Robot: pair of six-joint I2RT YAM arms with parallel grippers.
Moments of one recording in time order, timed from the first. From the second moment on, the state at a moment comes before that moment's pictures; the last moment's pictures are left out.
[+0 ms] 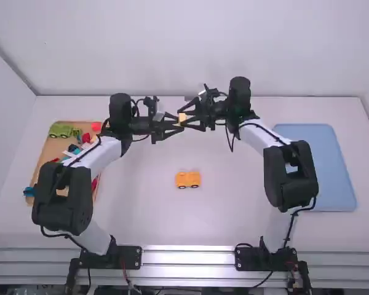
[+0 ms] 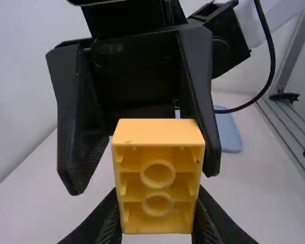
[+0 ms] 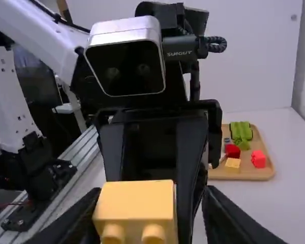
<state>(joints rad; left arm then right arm) -0.11 1.69 1.03 0.36 1.29 0.28 0.27 1.98 1.35 0.54 -1.56 0.04</state>
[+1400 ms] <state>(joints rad) -0.11 1.69 1.05 0.01 0.52 0.25 0.40 1.79 1.49 -0.99 -0.12 -0.61</state>
